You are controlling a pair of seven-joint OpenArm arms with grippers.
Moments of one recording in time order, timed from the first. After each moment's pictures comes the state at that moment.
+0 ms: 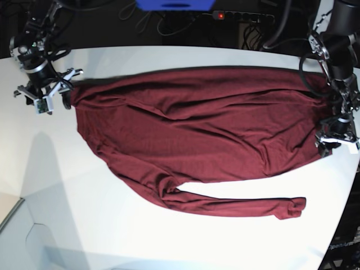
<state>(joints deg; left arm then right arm) -20.4 -25.4 -30.1 27.8 -18.0 -28.5 3.3 -18.7 2.7 33.8 103.1 -7.4 40.1 -22.1</state>
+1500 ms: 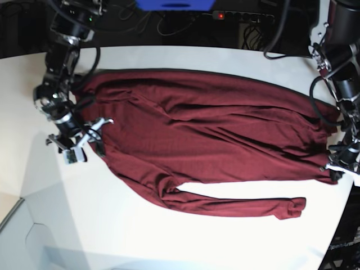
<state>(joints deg) -26.0 -25.3 -29.8 40.9 -12.7 -28.0 15.7 2.7 -0.6 24.1 86.5 -7.8 40.0 -22.5</state>
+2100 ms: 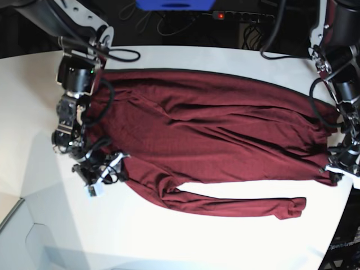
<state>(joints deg) -27.4 -25.2 -29.9 40.3 -11.3 -28.0 15.4 22.6 0.9 21.9 57.1 -7.5 39.6 -21.8</state>
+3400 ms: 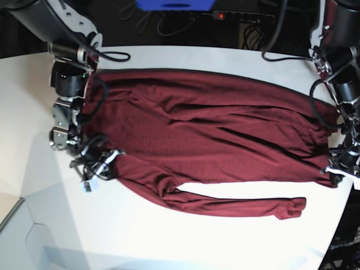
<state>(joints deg) -27.1 -25.3 -30.0 40.8 -11.9 -28.4 15.4 23.7 4.7 20.4 49.9 -7.4 39.4 -14.4</state>
